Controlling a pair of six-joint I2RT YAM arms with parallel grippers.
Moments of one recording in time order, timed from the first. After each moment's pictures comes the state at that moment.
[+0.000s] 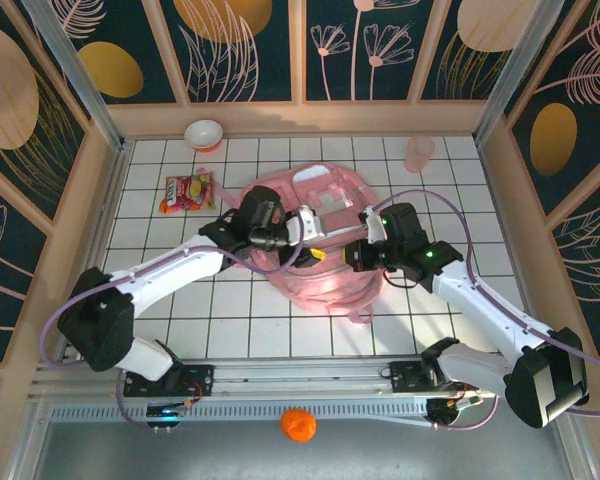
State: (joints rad) left arm -0.75 1.52 1.05 -0.15 0.53 0.47; right arm 0.53 1.09 0.78 -0.48 -0.37 0.42
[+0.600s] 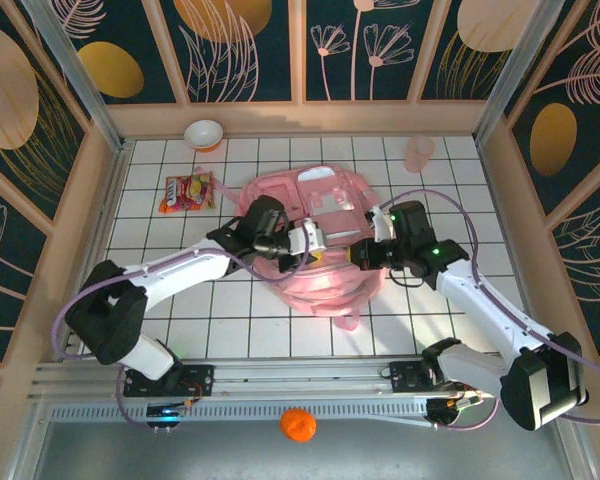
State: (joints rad) left arm -0.71 1.52 0.95 -0.11 0.52 0.60; right arm 0.44 1.09 0.78 -0.52 -0.48 0.38
